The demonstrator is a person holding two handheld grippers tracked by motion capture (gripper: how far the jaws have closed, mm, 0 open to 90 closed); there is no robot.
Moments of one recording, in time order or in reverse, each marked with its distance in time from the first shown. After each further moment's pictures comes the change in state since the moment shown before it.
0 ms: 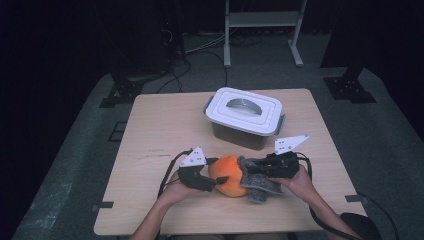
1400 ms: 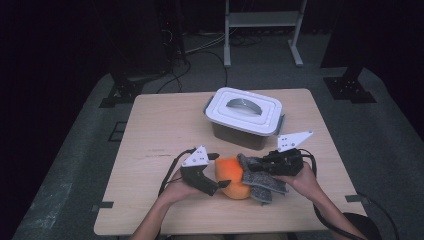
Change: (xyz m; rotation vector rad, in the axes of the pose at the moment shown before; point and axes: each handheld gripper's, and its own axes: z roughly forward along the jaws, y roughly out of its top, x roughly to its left) left arm 0.003 -0.001 0.006 -0.054 -0.072 0.012; right arm 0.009 0.016 -0.013 0.014 -0.011 -0.021
